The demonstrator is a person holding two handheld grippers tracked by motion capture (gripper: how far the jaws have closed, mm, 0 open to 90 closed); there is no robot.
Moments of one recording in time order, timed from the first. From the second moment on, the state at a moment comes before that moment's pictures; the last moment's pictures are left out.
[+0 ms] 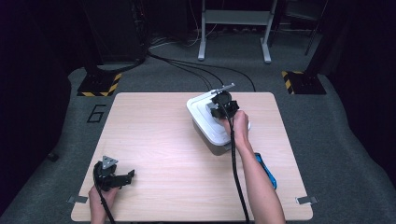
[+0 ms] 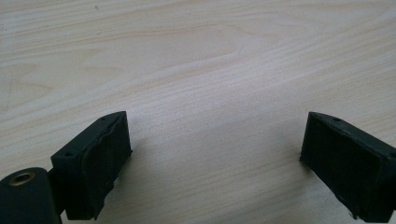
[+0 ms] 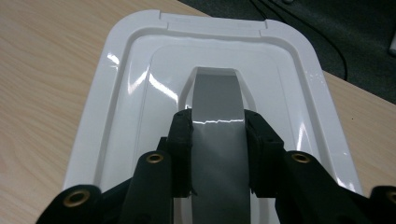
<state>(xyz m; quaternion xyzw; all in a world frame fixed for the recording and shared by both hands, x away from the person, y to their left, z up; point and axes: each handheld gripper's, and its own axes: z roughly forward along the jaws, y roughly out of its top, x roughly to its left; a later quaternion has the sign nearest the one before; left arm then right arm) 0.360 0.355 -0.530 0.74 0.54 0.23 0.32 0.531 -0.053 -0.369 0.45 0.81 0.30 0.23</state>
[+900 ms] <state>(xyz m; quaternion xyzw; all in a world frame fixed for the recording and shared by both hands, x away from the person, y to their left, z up) 0.360 0.354 -0.531 0.74 0.54 0.23 0.32 0.515 -0.078 -0.325 0.45 0.79 0.31 0.27</state>
